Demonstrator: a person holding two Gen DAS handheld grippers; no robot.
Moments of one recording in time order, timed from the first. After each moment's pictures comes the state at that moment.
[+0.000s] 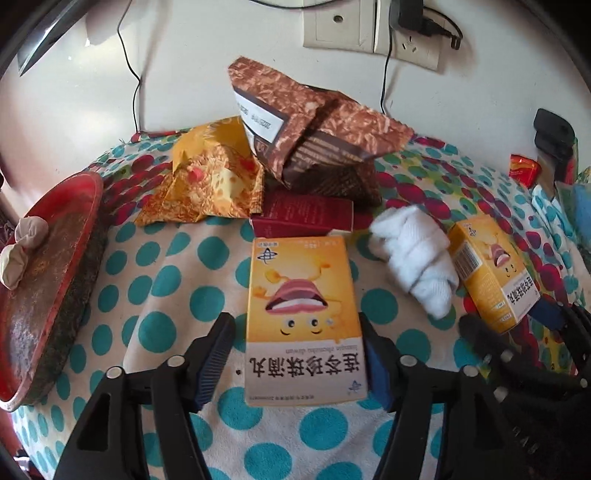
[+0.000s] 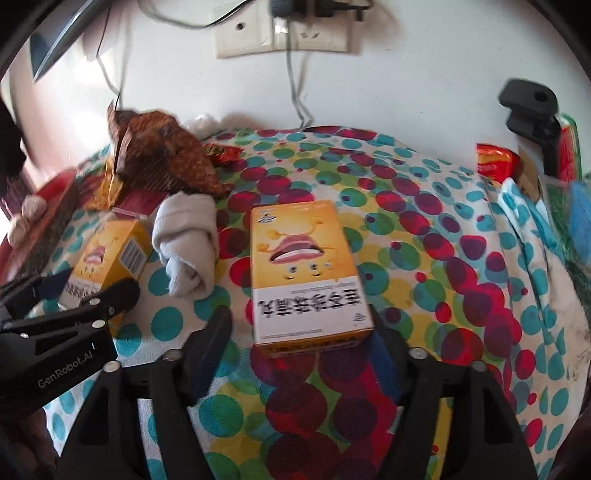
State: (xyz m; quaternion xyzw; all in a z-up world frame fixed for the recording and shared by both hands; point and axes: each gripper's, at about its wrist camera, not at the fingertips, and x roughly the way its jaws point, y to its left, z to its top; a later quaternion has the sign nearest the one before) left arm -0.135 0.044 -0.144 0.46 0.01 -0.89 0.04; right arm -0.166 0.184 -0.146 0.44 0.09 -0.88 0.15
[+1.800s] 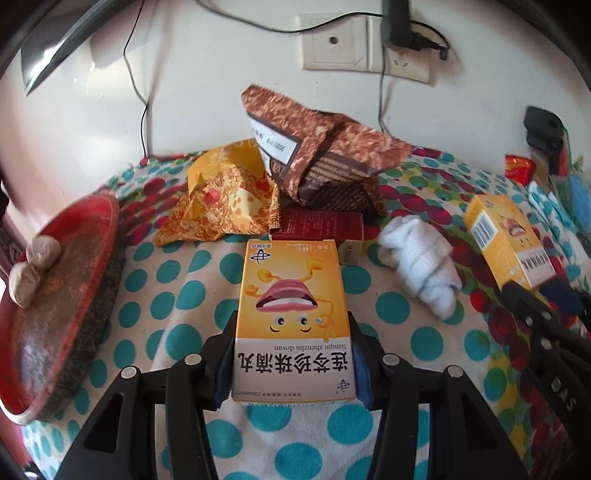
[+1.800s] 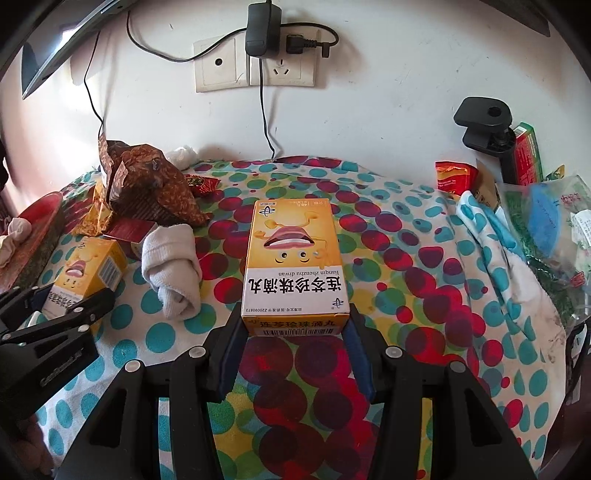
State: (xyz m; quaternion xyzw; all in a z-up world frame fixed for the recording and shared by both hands) left arm -0.119 0.040 -0.135 0.42 -0.03 -0.90 0.03; right arm -0.150 0.198 -0.126 0.39 0.06 -0.91 0.10
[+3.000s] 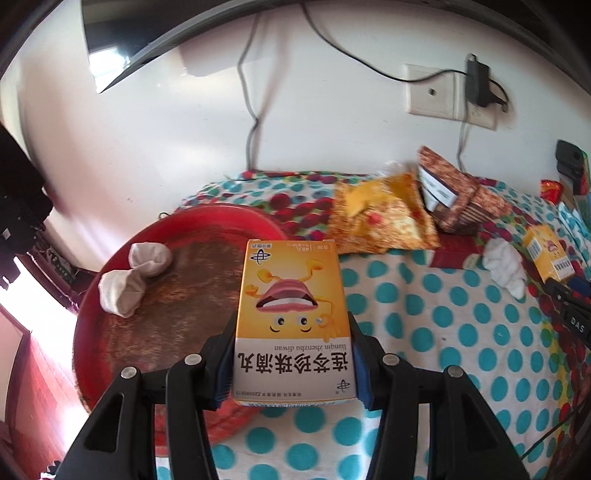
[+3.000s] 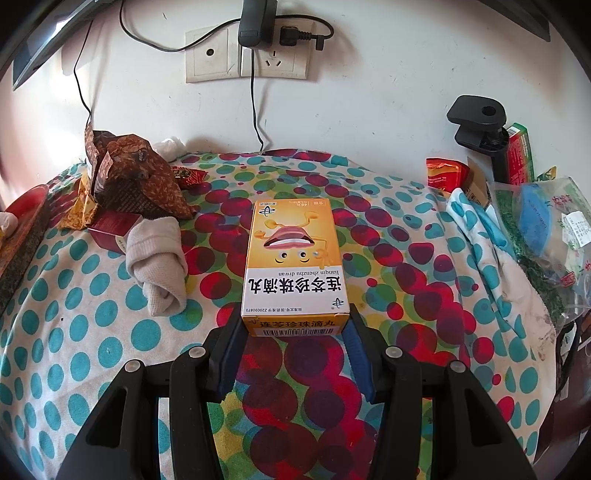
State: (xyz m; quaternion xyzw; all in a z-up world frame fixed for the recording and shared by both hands) left arm -0.069 -0.092 -0.073 0.40 -0.05 -0.91 0.10; right arm -0.151 0.194 -0.125 0.39 0.07 -0.91 0.07
